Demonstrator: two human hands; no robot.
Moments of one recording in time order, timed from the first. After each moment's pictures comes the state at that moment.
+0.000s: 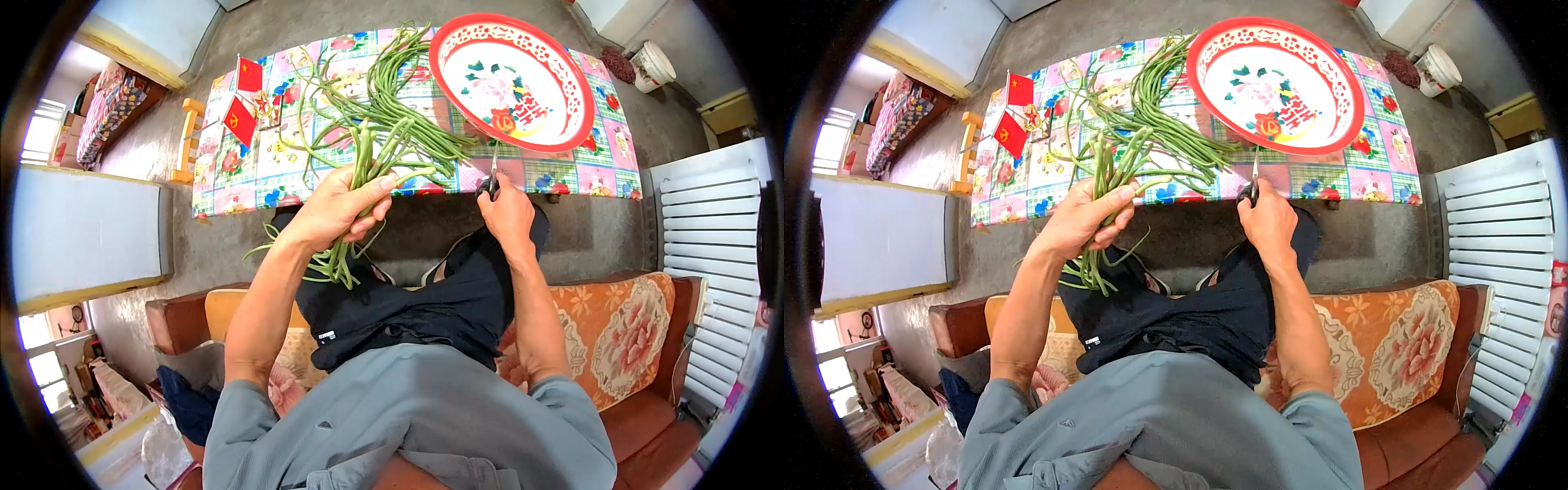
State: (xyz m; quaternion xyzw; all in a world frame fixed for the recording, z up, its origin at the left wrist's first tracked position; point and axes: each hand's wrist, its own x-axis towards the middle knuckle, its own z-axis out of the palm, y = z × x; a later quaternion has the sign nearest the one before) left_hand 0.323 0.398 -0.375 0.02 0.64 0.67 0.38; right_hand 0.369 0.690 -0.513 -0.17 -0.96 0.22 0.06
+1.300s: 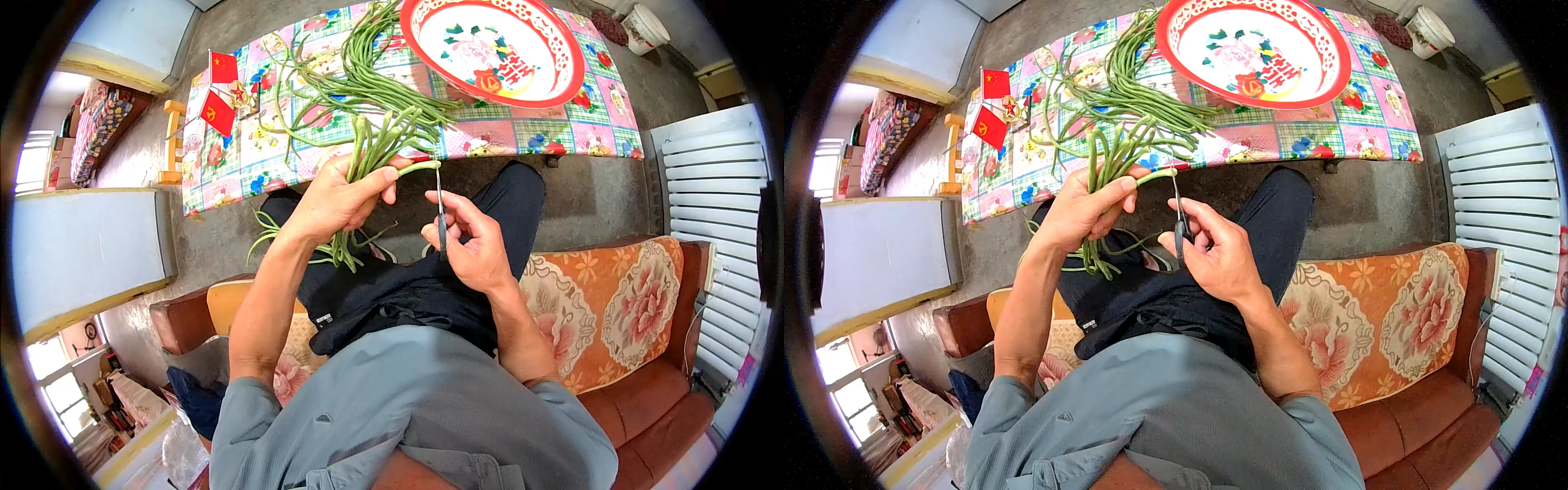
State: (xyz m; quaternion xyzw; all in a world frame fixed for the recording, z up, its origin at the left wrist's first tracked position) left_hand 0.345 0.421 -0.388 0.04 0.66 0.65 0.37; right_hand 0.462 0.621 -0.451 -0.02 -0.71 0.70 0.02
